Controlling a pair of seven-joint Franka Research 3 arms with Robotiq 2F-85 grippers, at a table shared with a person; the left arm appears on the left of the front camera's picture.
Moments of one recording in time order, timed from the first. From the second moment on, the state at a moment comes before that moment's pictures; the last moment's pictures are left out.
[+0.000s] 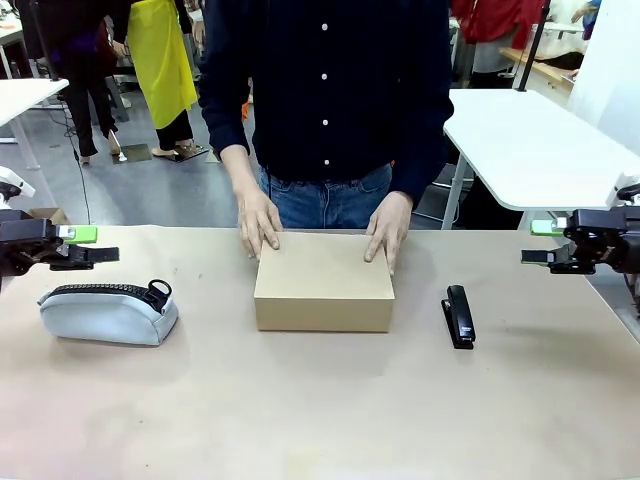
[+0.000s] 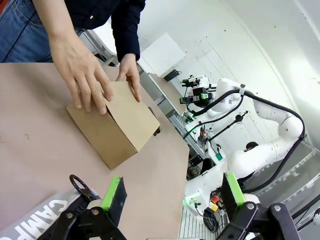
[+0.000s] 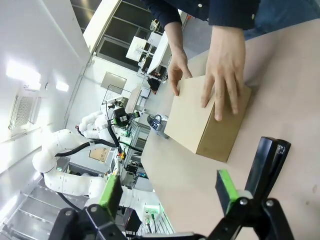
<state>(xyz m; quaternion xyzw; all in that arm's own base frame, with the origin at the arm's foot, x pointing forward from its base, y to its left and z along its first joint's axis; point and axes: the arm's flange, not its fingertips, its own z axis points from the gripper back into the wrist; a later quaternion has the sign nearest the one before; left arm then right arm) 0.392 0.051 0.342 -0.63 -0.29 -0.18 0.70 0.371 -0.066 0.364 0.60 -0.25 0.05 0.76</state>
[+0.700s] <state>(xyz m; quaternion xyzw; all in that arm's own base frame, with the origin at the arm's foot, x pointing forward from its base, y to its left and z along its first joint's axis) 0.392 0.051 0.342 -0.63 -0.29 -0.18 0.70 0.371 -0.066 0.364 0.60 -0.25 0.05 0.76</state>
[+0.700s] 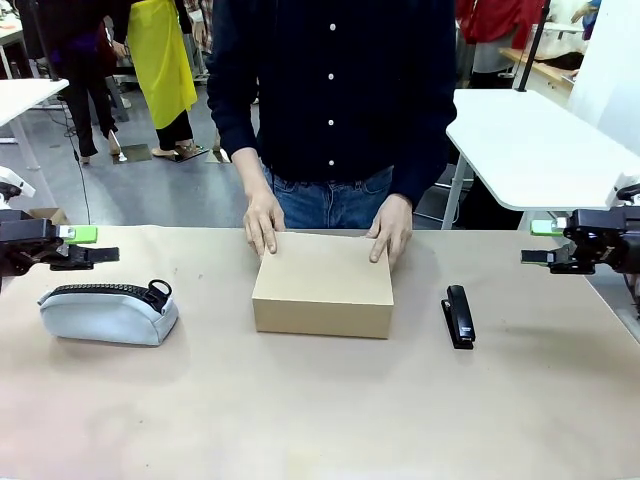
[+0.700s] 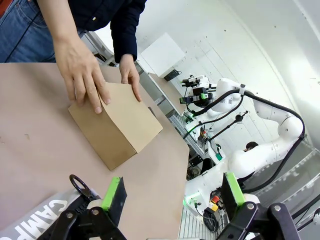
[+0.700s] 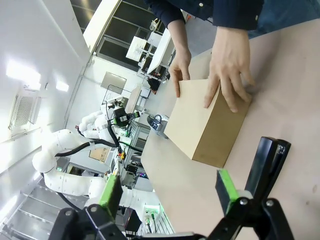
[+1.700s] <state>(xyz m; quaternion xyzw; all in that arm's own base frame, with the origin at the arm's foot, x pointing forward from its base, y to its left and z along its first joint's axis) 0.392 0.051 0.342 -0.63 -0.29 -0.18 0.70 0.371 -0.066 0.364 0.60 -0.25 0.05 0.76</state>
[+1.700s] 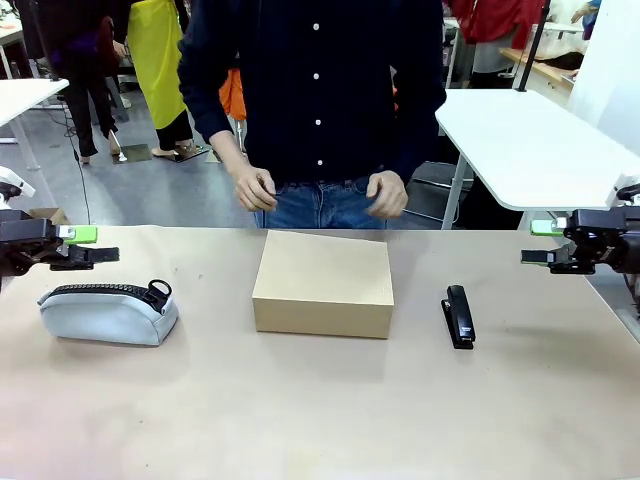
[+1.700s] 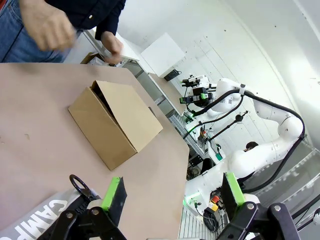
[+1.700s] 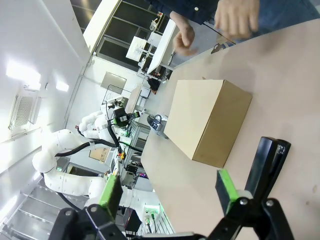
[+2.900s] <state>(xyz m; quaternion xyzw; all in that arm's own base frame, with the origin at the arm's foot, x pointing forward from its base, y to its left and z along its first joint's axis) 0.392 0.051 0.342 -0.63 -0.29 -0.18 0.70 0.371 -0.066 0.364 0.60 -0.25 0.05 0.76</state>
